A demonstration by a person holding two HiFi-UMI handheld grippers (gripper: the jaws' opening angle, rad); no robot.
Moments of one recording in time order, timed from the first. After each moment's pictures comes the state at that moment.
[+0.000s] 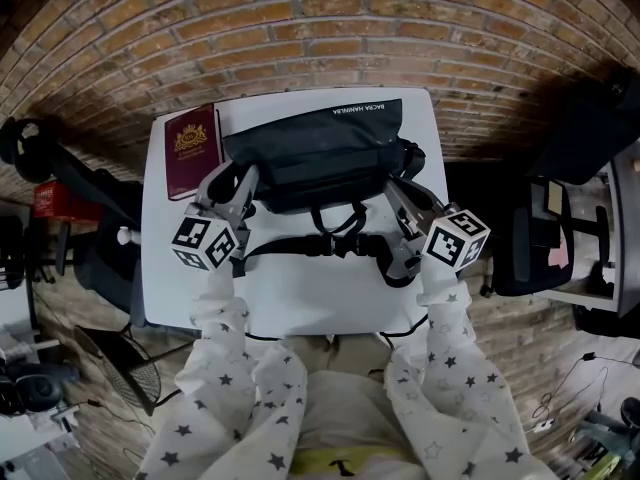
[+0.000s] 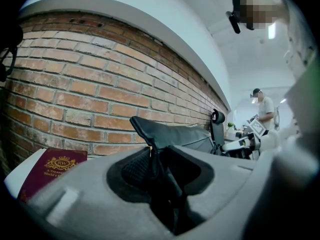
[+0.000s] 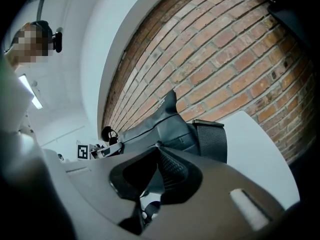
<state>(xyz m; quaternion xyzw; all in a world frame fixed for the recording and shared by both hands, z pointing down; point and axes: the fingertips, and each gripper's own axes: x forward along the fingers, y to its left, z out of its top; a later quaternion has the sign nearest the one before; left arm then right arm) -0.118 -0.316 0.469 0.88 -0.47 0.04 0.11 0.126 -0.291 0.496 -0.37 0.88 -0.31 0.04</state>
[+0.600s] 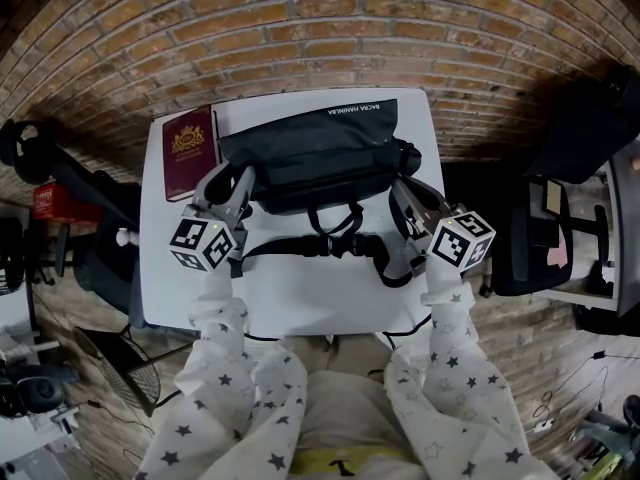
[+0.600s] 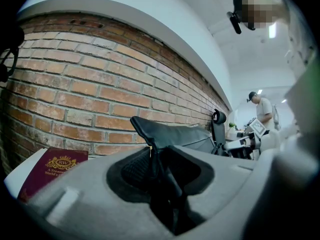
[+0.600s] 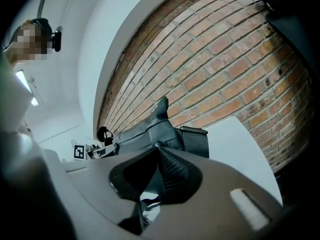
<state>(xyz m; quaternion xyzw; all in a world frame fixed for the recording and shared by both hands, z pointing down) -0.120 -0.317 0.470 0.87 -0.48 0.04 0.11 0.149 -0.294 0.497 -0.39 0.87 -0.30 0.03</state>
